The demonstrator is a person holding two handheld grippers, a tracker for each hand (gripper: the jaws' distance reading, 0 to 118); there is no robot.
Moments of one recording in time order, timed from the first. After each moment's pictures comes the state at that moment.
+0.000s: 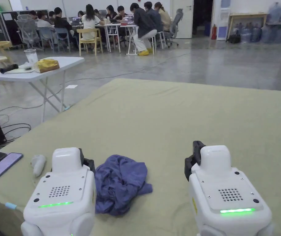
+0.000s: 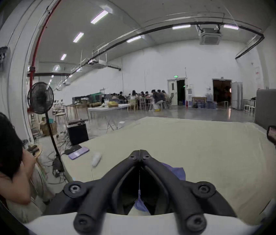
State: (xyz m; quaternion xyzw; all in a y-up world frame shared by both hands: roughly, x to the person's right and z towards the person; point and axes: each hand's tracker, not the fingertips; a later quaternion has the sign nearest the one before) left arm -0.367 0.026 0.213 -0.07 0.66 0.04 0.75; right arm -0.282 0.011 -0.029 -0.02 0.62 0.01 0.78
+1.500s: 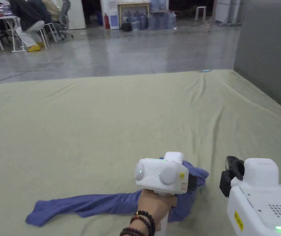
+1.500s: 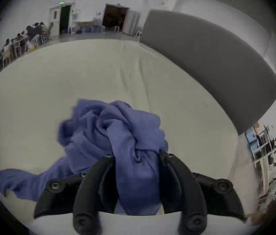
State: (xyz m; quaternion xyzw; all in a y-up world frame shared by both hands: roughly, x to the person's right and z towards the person) left arm -0.345 -0.100 -0.262 -0.40 0.10 0.20 0.89; right arm -0.125 -0.009 -0.241 -0.12 0.37 0.02 0.92
